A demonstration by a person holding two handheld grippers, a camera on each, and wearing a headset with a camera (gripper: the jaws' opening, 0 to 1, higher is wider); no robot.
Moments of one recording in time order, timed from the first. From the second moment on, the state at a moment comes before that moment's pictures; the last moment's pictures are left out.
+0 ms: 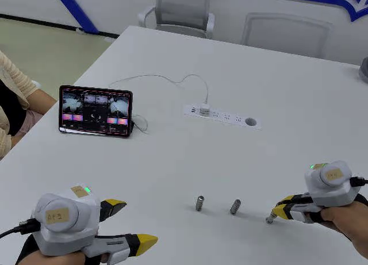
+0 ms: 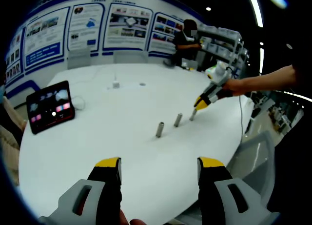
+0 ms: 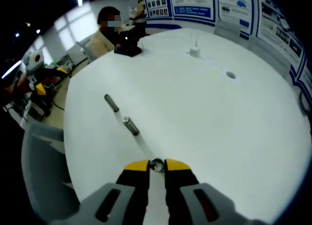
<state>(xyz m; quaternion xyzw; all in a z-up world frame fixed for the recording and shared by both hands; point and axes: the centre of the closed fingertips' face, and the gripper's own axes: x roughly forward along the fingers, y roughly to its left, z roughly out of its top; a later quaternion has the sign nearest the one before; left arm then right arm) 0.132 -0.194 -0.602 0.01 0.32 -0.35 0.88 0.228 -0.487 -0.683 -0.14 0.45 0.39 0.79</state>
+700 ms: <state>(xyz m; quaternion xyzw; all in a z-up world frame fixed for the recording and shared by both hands) 0.135 -0.194 -0.601 0.01 0.33 -0.35 0.88 0.225 -0.485 -0.706 -0.14 0.46 0.38 0.79</state>
